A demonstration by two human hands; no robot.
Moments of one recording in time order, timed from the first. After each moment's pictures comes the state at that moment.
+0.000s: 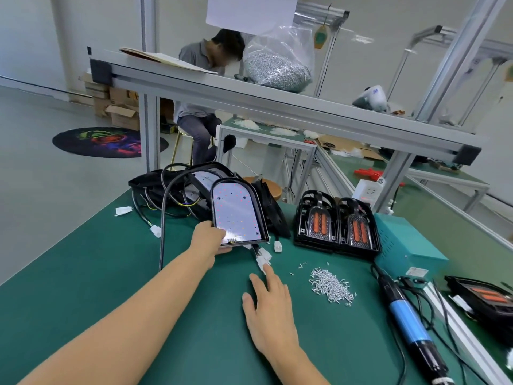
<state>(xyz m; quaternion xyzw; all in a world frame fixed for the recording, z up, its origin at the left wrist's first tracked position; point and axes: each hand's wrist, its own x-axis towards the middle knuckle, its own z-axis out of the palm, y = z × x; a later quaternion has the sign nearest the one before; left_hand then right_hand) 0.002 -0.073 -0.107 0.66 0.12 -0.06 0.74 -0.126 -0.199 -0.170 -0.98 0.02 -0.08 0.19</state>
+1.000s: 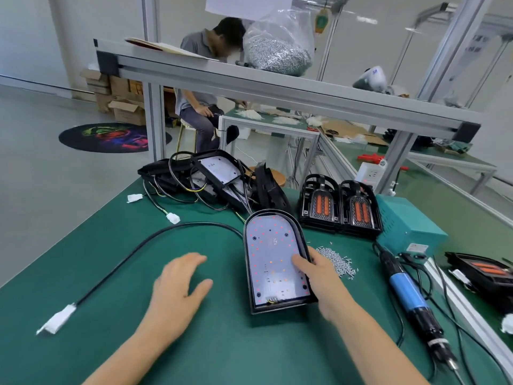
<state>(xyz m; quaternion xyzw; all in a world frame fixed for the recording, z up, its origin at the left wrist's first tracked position) -0.140 0.005 -0.158 0.91 -0.09 0.11 0.38 -0.145 -0.255 -0.126 -0.74 0.13 -0.04 0.66</state>
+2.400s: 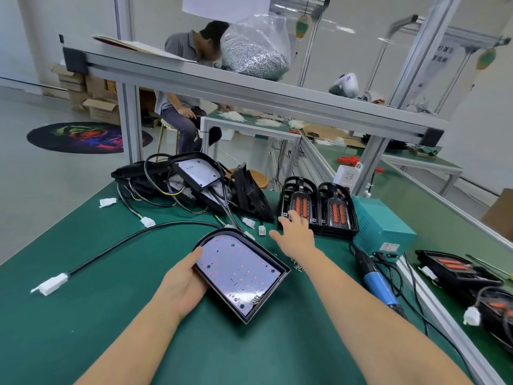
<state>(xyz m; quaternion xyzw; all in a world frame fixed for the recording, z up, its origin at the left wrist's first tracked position) -0.089 -0.056 -0.151 0.35 0.10 -0.21 0.91 -0.046 -0.293 -0.108 -0.99 0.10 -0.03 0.09</state>
